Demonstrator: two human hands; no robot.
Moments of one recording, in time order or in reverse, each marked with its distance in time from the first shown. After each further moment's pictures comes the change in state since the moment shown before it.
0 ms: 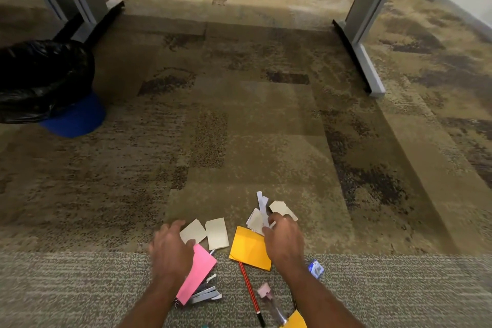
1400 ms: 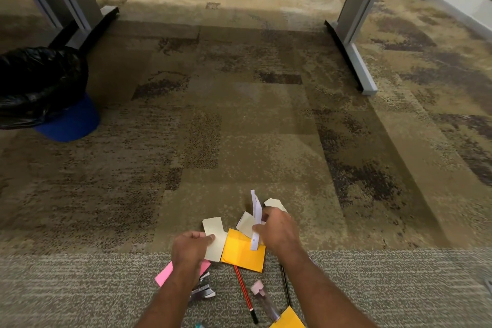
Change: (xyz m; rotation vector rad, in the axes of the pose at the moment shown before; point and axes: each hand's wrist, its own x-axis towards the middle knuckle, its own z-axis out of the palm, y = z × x) left_hand -0.007 0.035 0.036 -0.914 -0.186 -0.459; right_hand 0.017 0.000 -0.019 0.000 -0.219 -0.021
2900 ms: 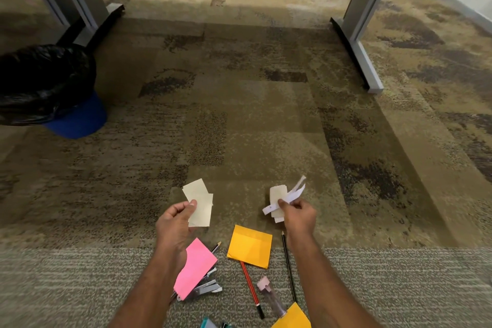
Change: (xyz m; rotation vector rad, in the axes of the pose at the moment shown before) left_hand 0.005 0.043 -0.033 -0.448 -0.092 0.071; right_hand 0.022 0.013 0.003 1.004 0.362 0.419
